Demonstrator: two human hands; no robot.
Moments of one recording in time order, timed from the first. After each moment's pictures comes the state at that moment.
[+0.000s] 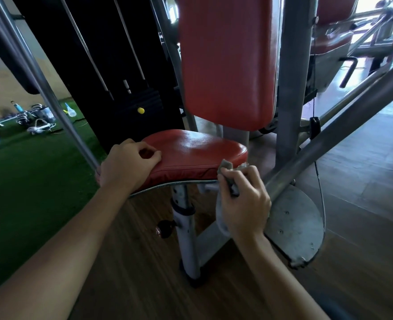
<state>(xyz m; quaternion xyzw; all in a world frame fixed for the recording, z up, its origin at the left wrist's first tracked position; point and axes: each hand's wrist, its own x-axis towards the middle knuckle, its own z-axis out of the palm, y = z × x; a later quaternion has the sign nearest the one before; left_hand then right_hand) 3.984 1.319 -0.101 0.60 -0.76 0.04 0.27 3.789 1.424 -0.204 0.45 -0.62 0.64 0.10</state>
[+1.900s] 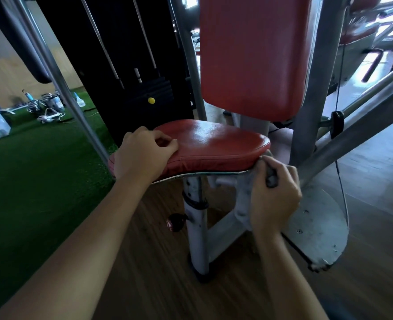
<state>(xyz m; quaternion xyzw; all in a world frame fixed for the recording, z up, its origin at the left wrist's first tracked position) 3.979 1.330 -0.102 0.61 -0.73 0.06 0.29 3.793 1.407 -0.214 0.29 -0.63 0.72 0.03</state>
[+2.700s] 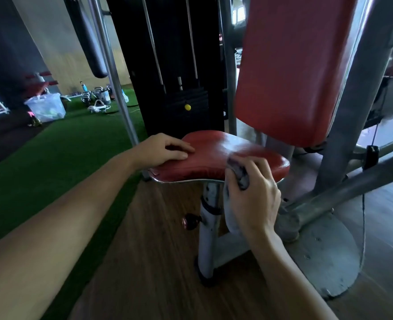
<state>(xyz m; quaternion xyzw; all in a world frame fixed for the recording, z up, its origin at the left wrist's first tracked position) 4.028 1.328 -0.058 0.53 -0.81 -0.22 0.14 3.817 1.425 -0.157 0.55 -0.57 0.61 -0.01</state>
